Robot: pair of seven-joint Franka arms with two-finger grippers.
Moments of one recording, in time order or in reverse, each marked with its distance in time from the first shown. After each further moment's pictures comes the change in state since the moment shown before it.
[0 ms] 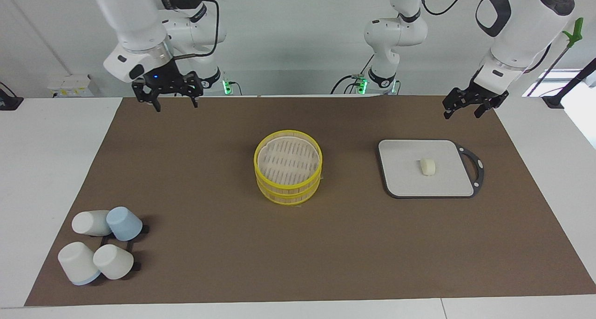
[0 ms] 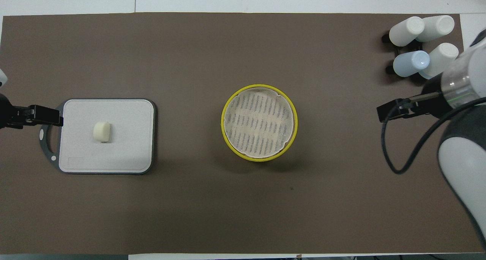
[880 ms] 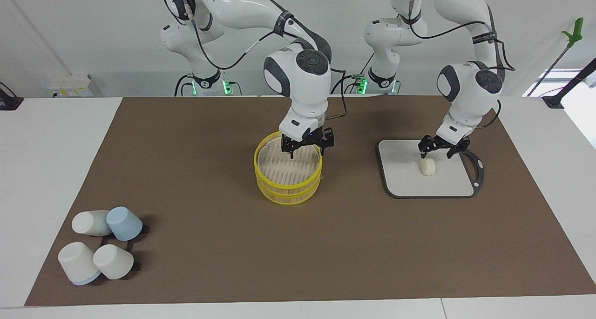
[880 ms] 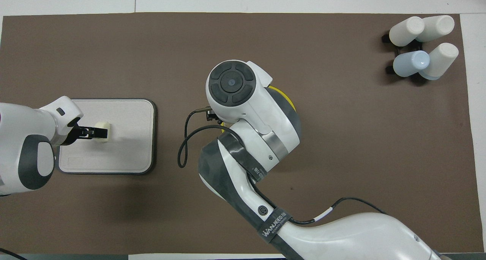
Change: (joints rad) left arm 0.028 0.159 0.003 -0.416 0.003 0.638 0.116; right arm 0.451 0.452 0.009 0.129 -0.048 0.410 0.530
